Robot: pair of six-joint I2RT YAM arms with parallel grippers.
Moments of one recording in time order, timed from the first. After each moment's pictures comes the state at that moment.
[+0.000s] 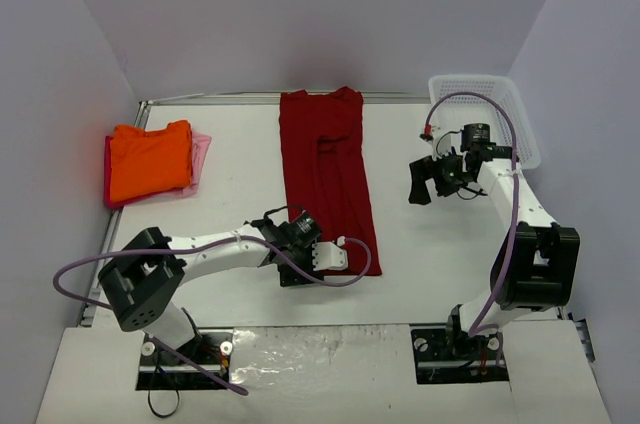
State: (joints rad) left arm -0.94 1.54 0.89 -0.53 0.10 0.56; right arm -0.06 1.54 1.15 -0.74 -0.49 -0.43
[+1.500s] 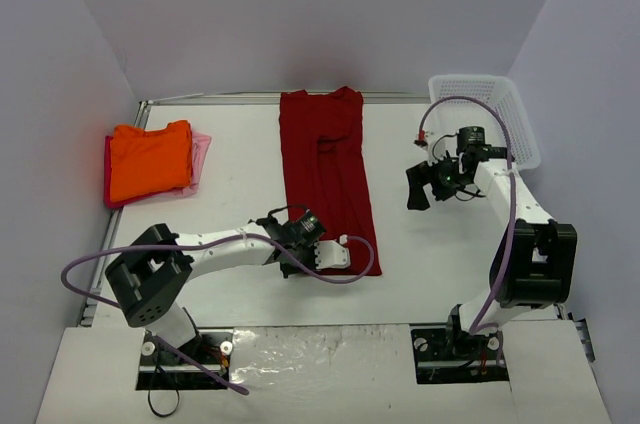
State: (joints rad) left arm -0.95 1.59 0.92 -0.53 0.08 0.54; right arm -0.04 1.55 1.14 -0.76 -0.49 -0.48
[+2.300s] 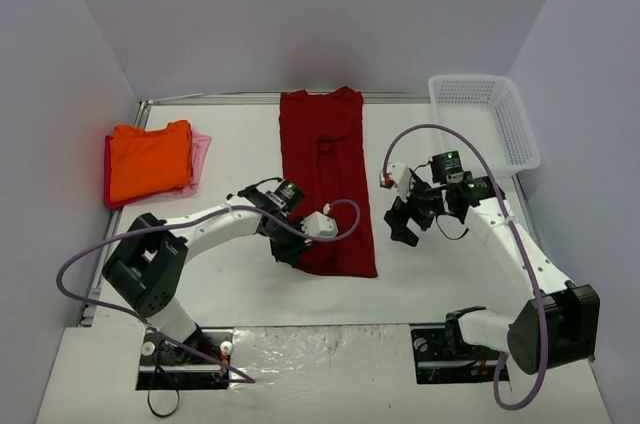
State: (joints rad) left arm -0.72 1.61 1.03 -0.69 0.44 0.55; right arm 0.22 1.23 0.95 -0.82 -0.51 -0.73
